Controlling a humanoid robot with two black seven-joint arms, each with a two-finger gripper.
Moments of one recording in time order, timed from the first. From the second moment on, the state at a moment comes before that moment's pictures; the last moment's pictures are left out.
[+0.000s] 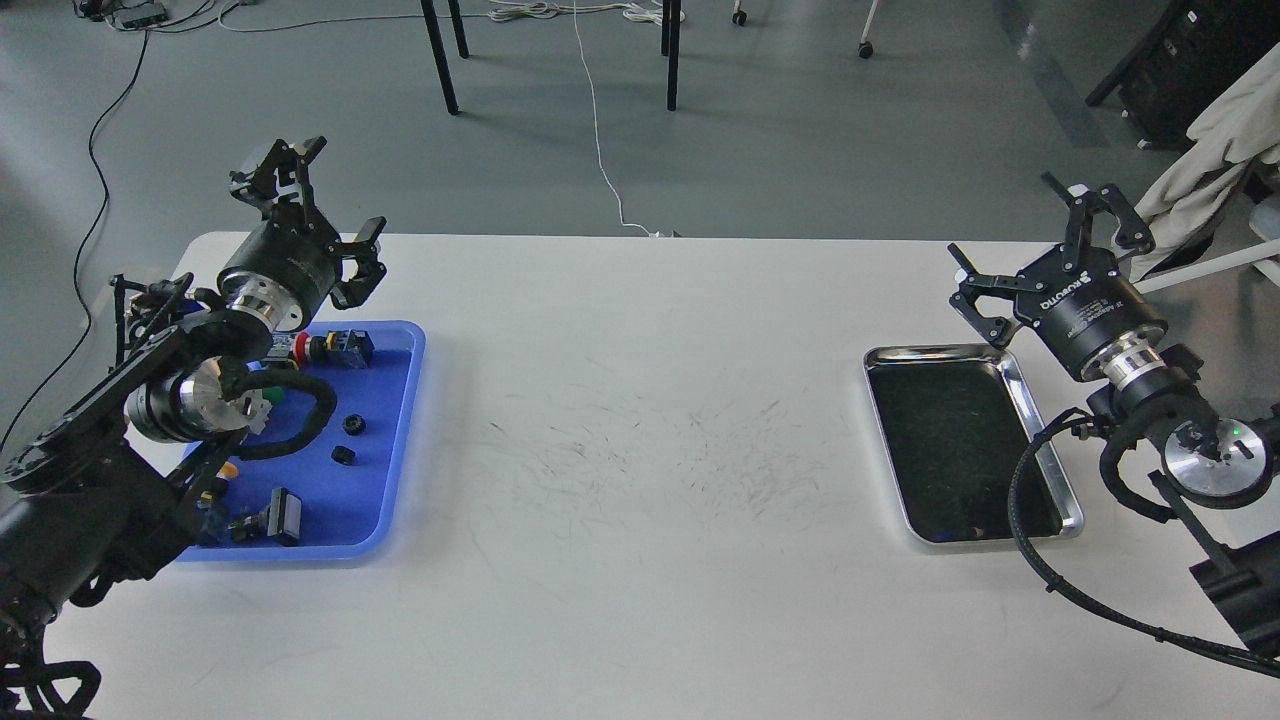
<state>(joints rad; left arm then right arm) -0.58 0.38 -0.95 -0.98 0.24 -0.06 -0.19 0.37 -0.45 1.15 1.11 0.06 0.33 0.00</state>
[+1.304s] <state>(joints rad) -0.59 0.39 -0.94 -0.95 0.26 -0.14 -0.22 0.37 -0.45 1.16 1.11 0.06 0.32 0.00</state>
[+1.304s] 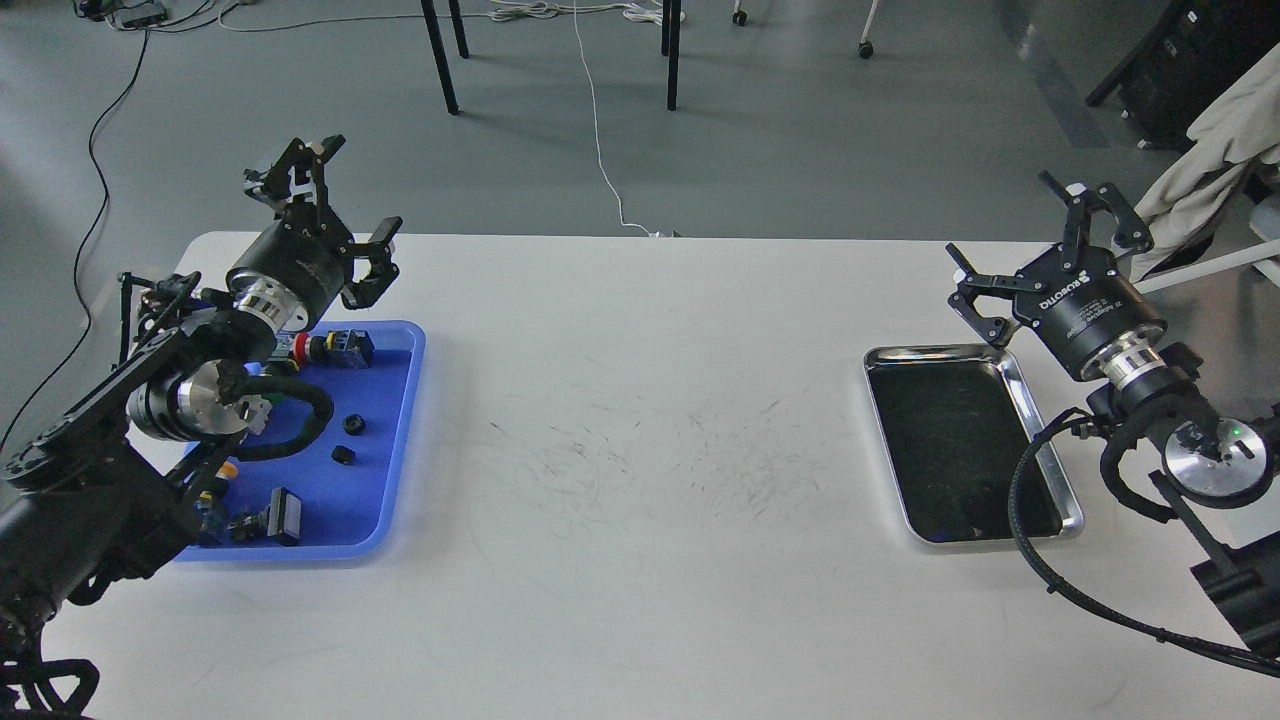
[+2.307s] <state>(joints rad) -0.58 0.57 -0.91 -1.12 0.43 -0.12 -0.24 0.36 -0.45 1.15 1.12 0.06 0.31 0.00</state>
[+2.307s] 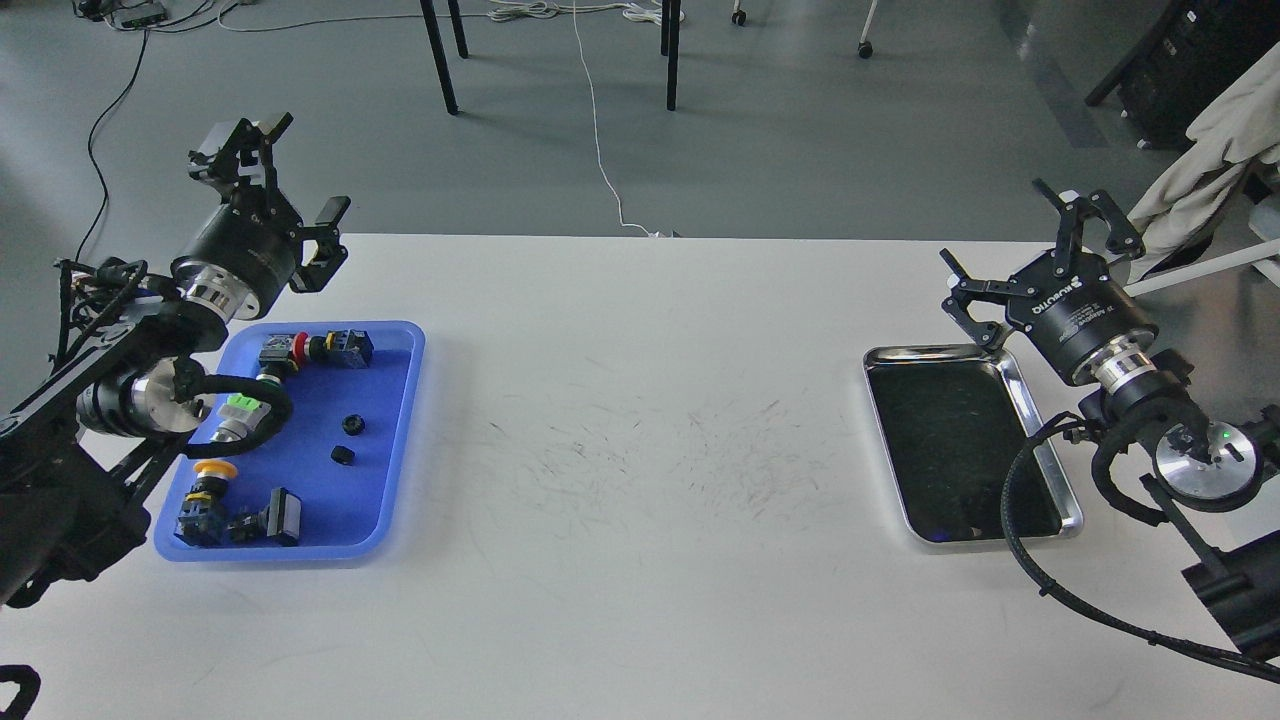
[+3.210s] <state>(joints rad) -0.58 0.93 -0.46 -1.33 1.89 -0.08 -0.21 0.38 -0.46 1.15 1.11 0.04 0.31 0.00</state>
